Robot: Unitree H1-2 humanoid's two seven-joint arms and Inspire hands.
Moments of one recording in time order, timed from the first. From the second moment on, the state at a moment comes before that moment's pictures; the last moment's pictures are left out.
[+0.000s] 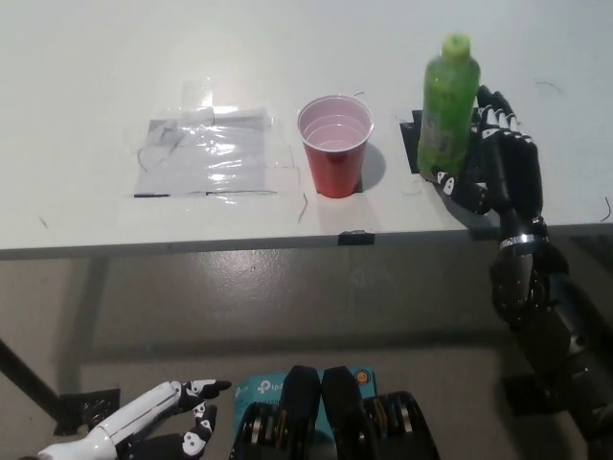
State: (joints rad) left_arm -0.02 0.53 -0.21 -0.40 0.07 0.44 -0.50; right_arm -0.80 -0.18 0.24 1.00 -0.70 -0.28 -0.64
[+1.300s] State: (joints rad) left_arm -0.01 0.51 -0.20 -0.40 0.08 0.44 -0.50; right_arm -0.25 -0.21 0.25 0.07 -0.54 0.00 -0.30
